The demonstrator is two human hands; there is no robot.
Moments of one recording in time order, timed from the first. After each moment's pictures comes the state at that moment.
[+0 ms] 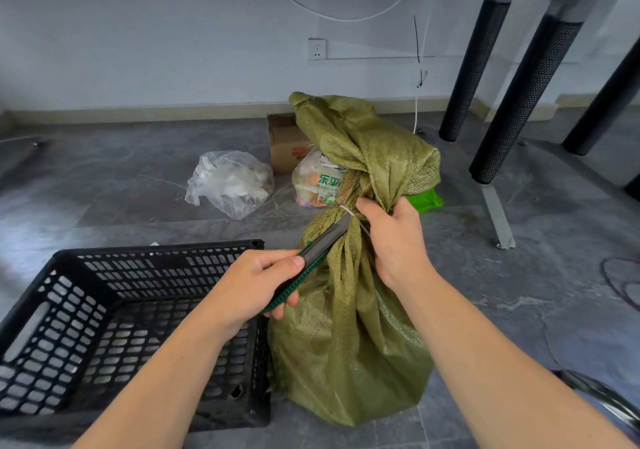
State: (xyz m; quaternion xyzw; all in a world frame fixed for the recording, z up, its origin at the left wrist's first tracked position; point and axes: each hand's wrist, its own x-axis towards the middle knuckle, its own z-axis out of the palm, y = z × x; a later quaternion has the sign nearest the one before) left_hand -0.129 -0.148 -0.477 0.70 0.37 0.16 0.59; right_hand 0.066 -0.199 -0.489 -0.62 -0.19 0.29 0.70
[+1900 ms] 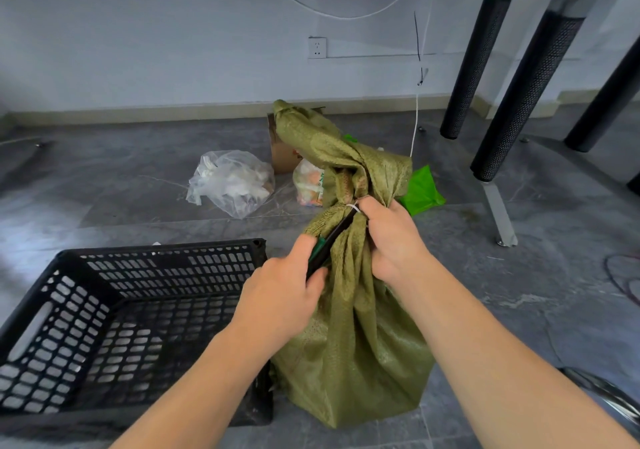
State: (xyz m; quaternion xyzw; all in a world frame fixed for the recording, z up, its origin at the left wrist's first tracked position) left_hand -0.110 -0.178 -0.477 0.89 0.37 0.15 0.23; right_hand 0.056 -0.198 -0.469 -0.52 -0.10 0.43 0.73
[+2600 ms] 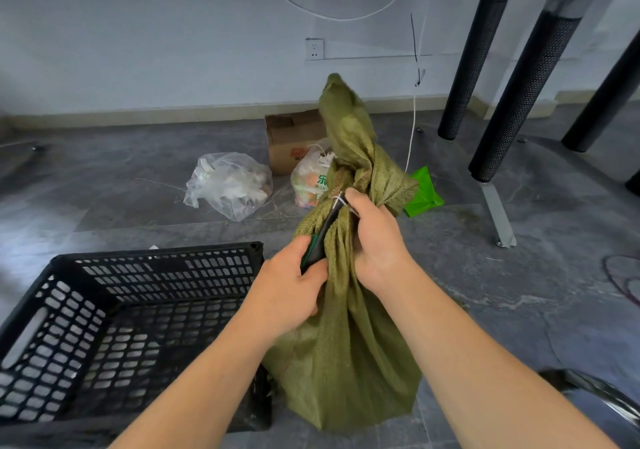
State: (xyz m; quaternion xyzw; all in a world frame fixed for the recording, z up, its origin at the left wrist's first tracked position) left_hand -0.097 -0.178 -0.469 0.76 0.38 0.20 0.49; right_hand 0.044 -0.192 -0.466 -0.47 -0.06 0.47 0.74
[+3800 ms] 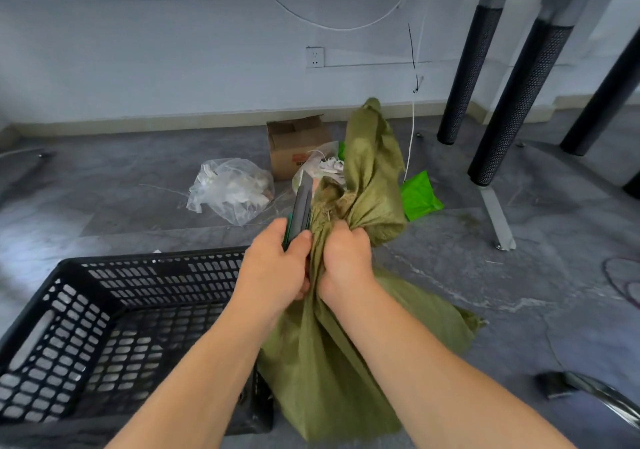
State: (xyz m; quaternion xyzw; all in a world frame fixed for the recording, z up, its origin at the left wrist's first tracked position) left_hand -0.094 -0.171 -0.453 0.68 0.43 0.30 0.51; right_hand -0.003 -0.187 -0.467 -0.51 0.00 0.42 0.75
